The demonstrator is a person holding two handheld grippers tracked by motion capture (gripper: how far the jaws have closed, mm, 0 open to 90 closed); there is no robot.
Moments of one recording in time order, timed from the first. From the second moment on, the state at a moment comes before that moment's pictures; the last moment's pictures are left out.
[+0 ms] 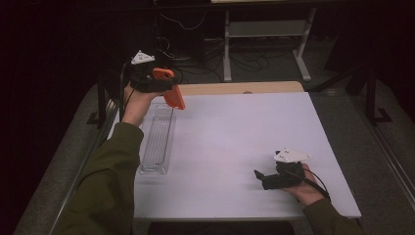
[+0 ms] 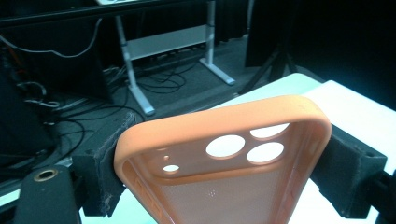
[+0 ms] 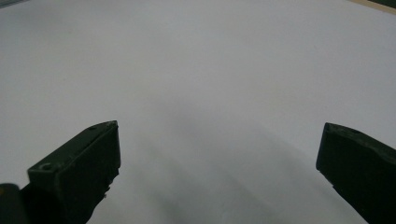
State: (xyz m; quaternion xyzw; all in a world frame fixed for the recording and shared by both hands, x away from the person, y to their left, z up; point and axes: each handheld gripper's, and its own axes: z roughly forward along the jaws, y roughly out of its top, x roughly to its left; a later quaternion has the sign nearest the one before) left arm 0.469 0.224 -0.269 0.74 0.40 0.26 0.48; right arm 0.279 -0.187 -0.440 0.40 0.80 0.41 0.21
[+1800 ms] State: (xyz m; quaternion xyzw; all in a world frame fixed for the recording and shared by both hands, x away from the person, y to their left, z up) left arm 0.507 0.247 -0.342 0.71 0.54 0.31 0.33; right arm 0.279 -0.189 -0.440 0.39 0.80 0.41 0.21
